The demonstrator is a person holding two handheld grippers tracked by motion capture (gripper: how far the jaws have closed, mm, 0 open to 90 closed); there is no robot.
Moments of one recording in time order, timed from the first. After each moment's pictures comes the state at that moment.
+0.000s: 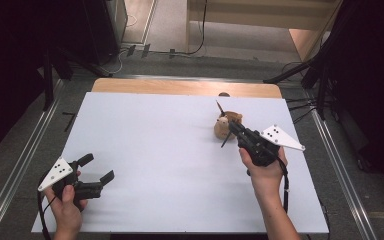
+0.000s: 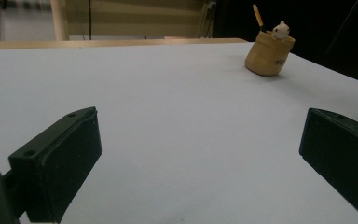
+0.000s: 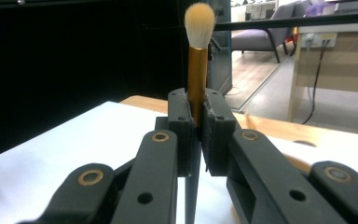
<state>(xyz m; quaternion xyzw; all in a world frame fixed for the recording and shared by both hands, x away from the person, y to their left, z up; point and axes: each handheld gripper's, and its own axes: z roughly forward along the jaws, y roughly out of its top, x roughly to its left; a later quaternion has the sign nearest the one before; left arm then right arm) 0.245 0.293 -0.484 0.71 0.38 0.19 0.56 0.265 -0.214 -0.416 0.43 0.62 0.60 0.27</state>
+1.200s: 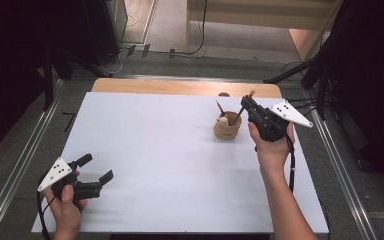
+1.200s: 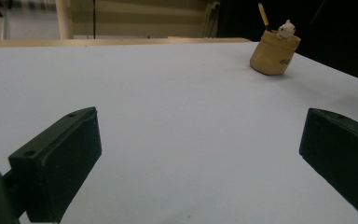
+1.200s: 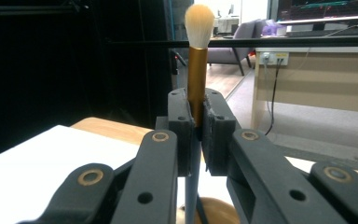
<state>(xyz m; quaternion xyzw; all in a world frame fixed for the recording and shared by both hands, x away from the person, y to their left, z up) 0.245 0.297 -0.486 0.71 0.38 0.19 0.56 0.313 -0.237 -0.396 0.45 0.59 0.58 0.33</state>
